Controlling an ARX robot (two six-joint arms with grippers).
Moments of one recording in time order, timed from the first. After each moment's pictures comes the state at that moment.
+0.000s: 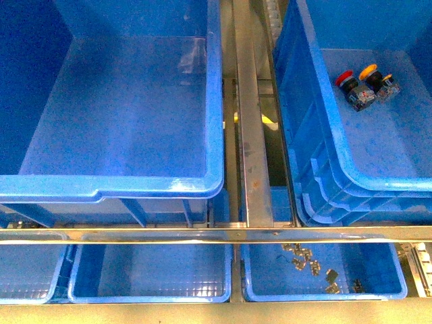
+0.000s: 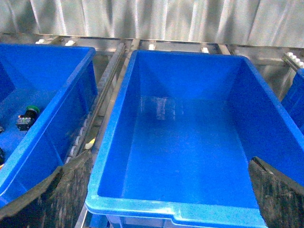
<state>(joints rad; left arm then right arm) 0.00 0.01 0.02 0.00 0.00 -0.01 0.00 0.37 0.02 0.37 0.00 0.01</state>
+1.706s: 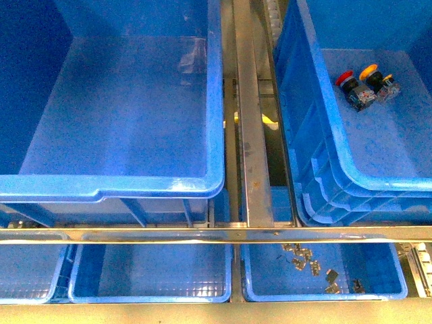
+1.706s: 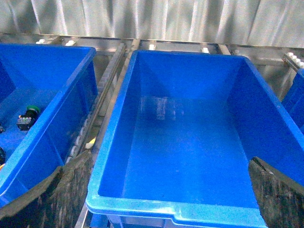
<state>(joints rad) 0.00 0.01 0.02 0.00 0.00 -0.01 0.00 0.00 0.02 0.00 0.00 0.00</state>
